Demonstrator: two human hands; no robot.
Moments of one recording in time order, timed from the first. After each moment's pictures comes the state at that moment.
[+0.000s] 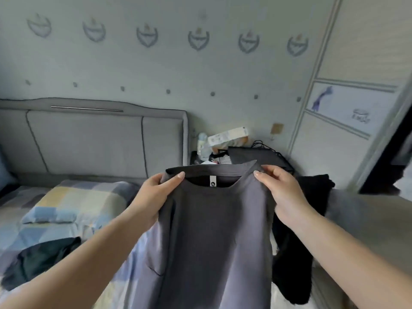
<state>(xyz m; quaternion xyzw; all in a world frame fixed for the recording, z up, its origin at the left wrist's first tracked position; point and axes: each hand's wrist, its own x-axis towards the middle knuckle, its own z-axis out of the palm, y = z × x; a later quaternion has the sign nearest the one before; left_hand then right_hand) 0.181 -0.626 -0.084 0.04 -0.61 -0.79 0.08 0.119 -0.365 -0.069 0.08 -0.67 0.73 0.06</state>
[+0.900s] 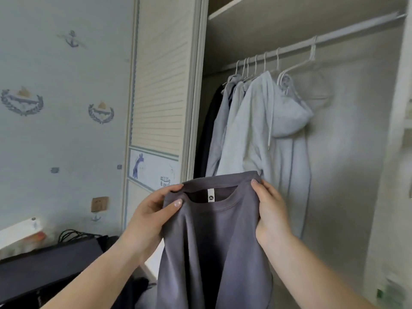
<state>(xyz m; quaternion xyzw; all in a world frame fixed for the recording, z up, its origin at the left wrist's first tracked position) -0.056 -0.120 0.040 -0.38 -0.45 -0.81 -0.08 0.039 0.076 0.076 -0.10 -0.49 0.74 0.45</state>
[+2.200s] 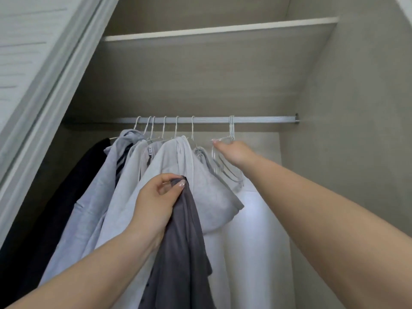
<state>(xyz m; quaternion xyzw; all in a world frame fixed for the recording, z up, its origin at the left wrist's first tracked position) -0.237 0.274 0.276 -0.51 -0.24 -0.82 -0.08 -0.091 0.347 0.412 -0.30 -0.78 0.08 0.54</state>
